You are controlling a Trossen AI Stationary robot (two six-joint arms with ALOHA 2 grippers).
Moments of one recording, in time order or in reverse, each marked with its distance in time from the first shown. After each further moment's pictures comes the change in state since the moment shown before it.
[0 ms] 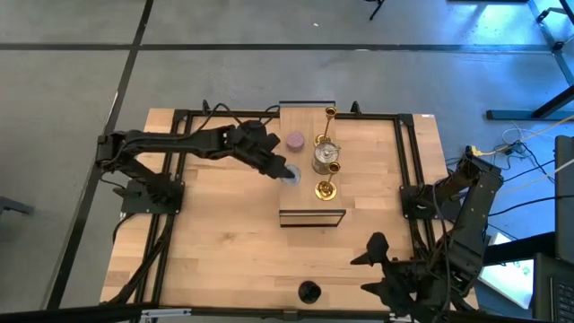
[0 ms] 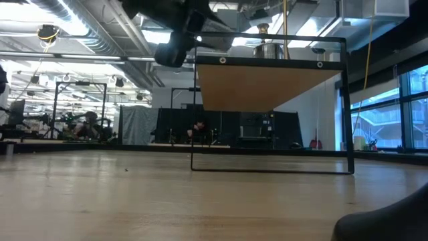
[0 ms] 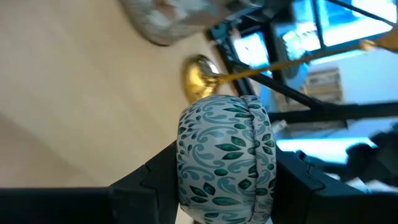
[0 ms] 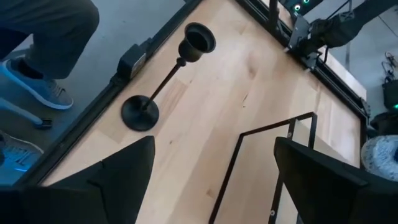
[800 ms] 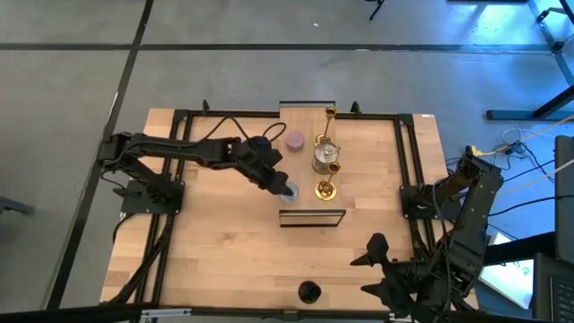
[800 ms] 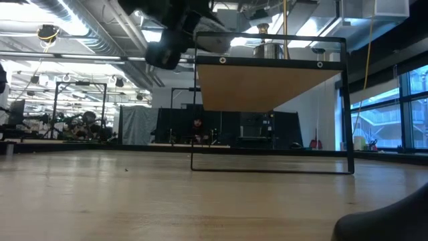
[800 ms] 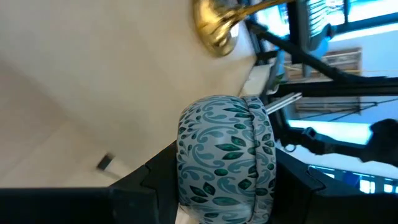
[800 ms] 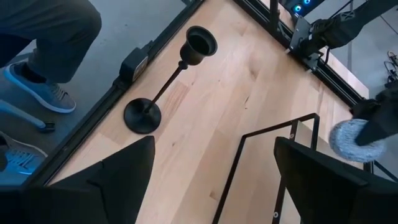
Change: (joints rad) left arm -0.108 0.031 0.003 -0.063 -0.013 -0.076; right arm 0.003 0.000 0.000 0.011 -0.003 0.010
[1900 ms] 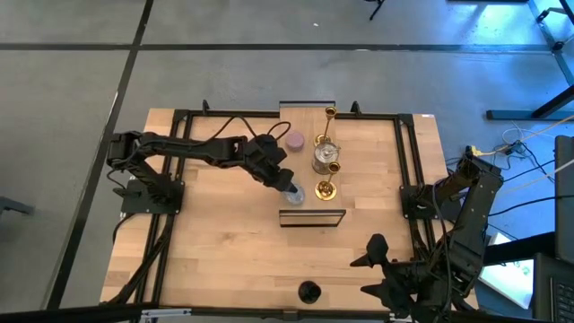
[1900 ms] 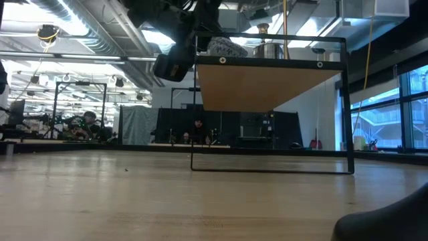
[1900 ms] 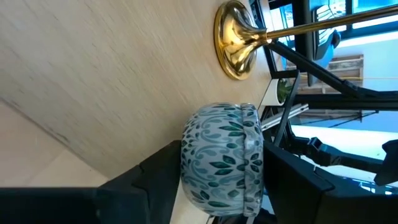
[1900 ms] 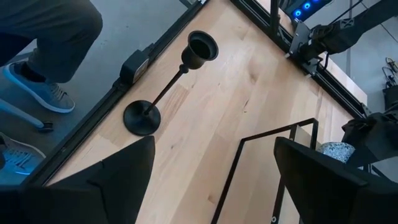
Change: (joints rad) left arm 0.043 0.076 -0.002 0.055 0.021 0.010; right arm 0.000 0.000 0.000 0.015 0.001 -0.027
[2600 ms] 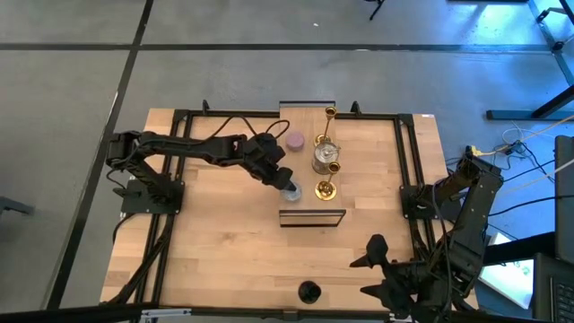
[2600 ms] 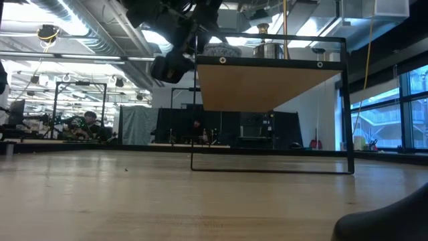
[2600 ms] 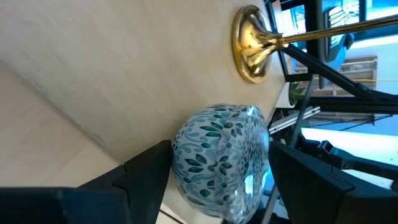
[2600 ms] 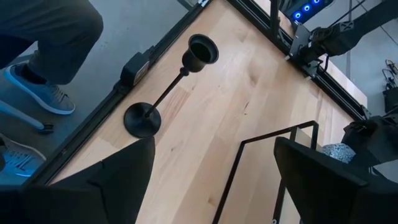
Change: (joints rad) left arm 0.016 -0.007 0.000 -0.041 -0.012 0.021; right arm 0.000 0.001 0.000 0.010 0.000 -0.006
